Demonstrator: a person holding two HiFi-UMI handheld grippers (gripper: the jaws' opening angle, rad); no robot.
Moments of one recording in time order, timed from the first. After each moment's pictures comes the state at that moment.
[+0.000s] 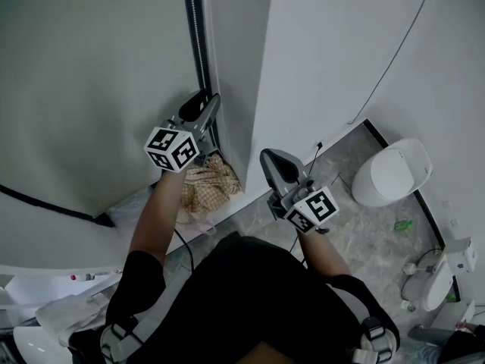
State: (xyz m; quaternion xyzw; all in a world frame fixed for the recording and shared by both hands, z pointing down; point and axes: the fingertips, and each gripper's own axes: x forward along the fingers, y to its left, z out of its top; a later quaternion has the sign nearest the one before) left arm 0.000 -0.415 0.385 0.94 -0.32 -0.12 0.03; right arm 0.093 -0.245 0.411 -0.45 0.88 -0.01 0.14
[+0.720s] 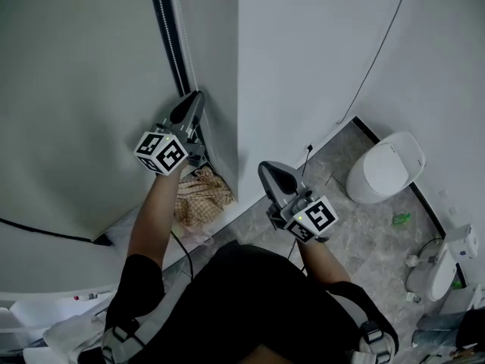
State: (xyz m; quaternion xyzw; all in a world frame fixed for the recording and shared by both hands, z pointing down) left arm 0.022 -0.438 0.360 0.94 -0.26 -0.19 0.06; right arm 0.119 -0.241 0.414 -0.47 0.87 -0.01 0.14
